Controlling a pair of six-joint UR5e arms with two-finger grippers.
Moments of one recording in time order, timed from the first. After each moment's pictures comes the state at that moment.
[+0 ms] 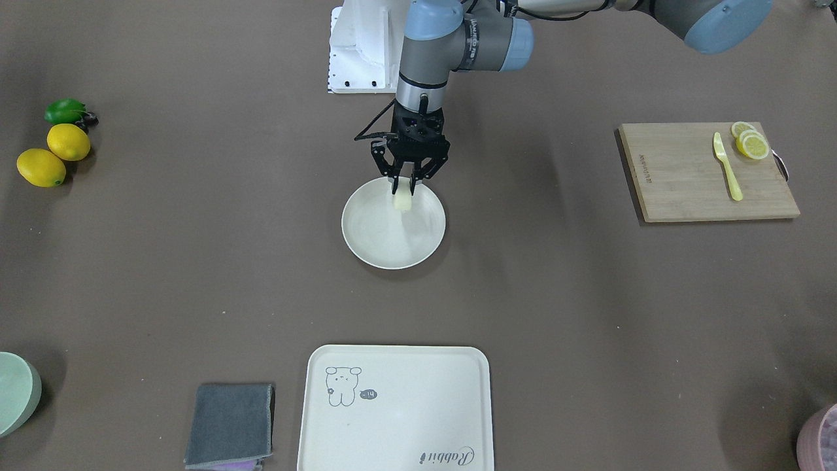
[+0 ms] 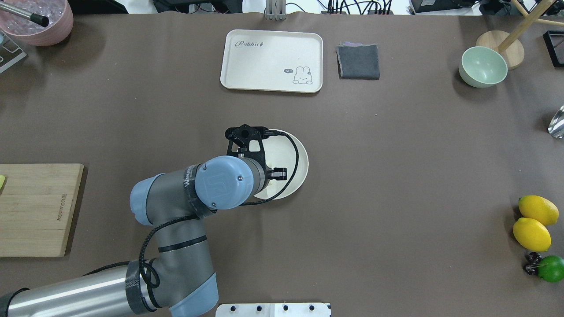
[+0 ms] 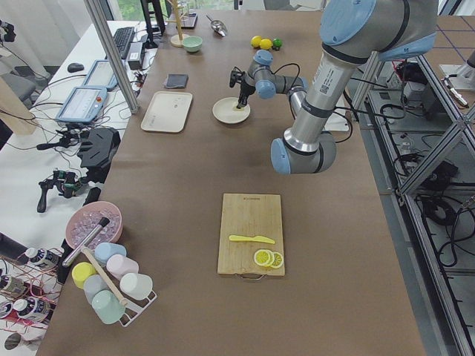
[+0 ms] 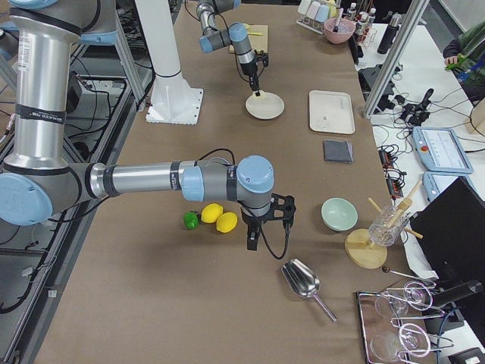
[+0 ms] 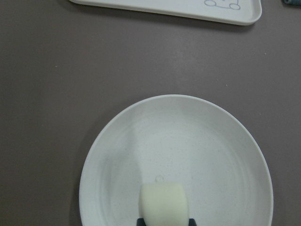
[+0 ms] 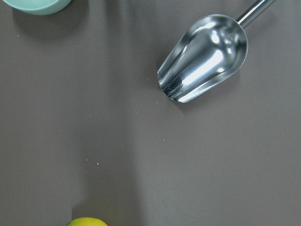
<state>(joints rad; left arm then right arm) -0.35 -2.26 -1.65 -1.80 -1.48 -1.34 1.57 -1.73 1.84 -1.61 2.36 0.13</state>
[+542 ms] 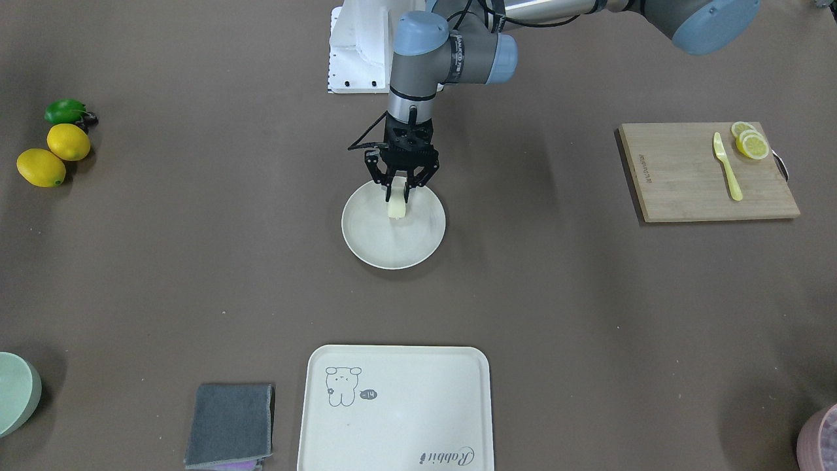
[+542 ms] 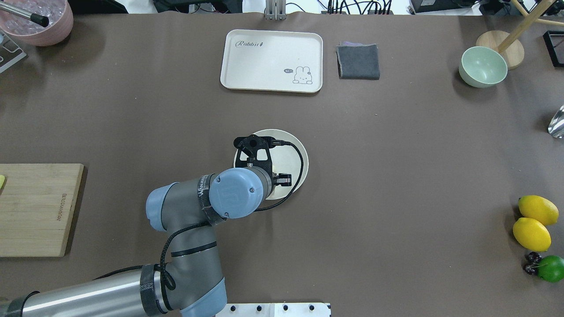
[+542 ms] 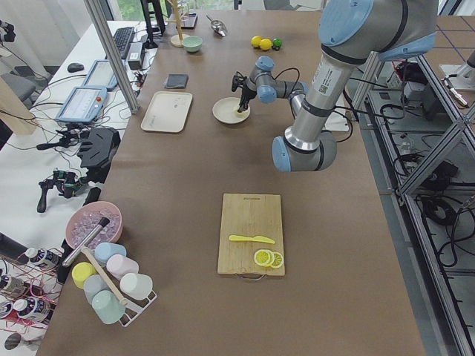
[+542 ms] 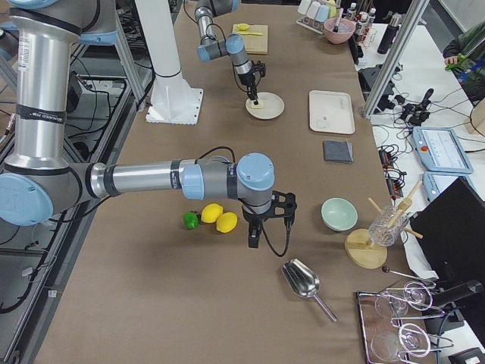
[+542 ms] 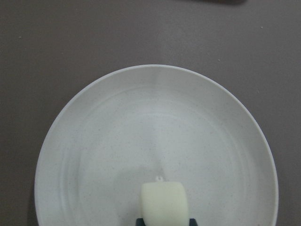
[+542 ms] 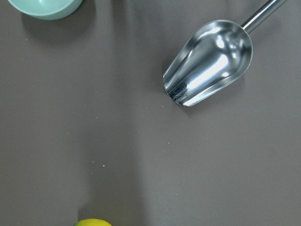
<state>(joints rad) -0.33 -2.28 -1.58 -1.84 -1.45 -1.34 1.57 -1.73 1.85 -1.61 2.37 0.13</state>
